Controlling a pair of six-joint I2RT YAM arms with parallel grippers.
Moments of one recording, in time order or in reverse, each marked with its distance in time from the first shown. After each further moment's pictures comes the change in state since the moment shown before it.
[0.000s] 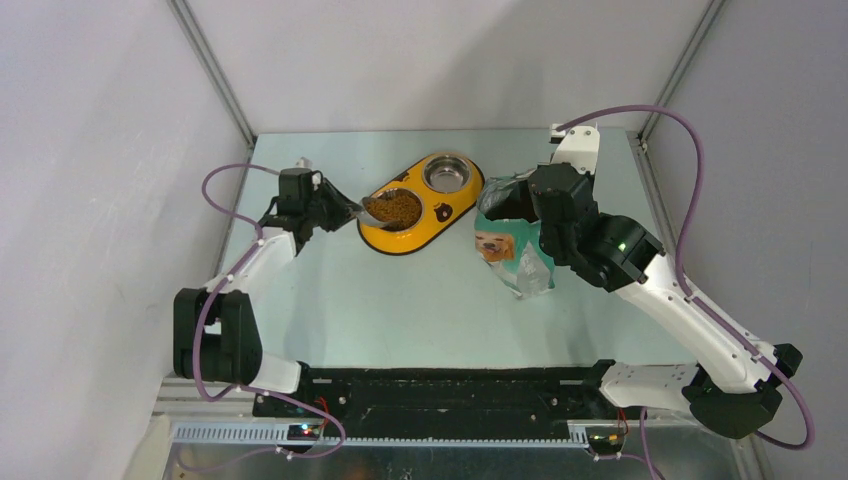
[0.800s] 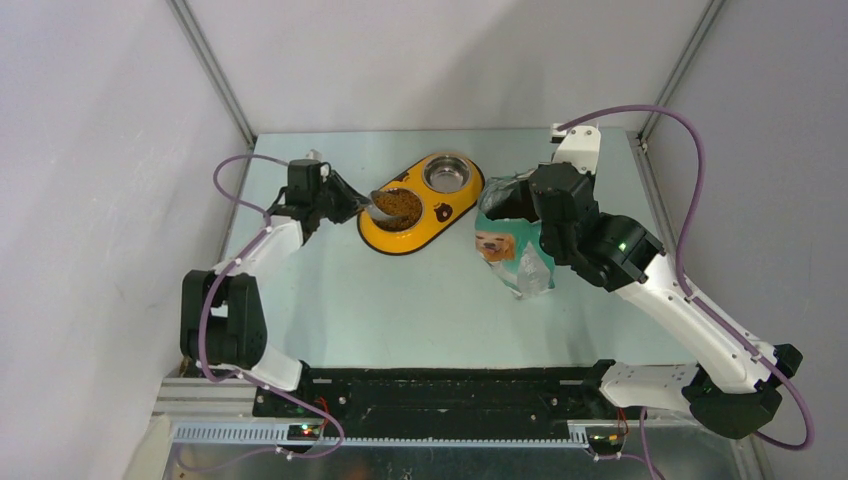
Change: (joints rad) left arm -0.027 0.088 0.068 0.024 0.027 -0.010; right arm -0.003 0.000 0.000 0.000 0.001 0.000
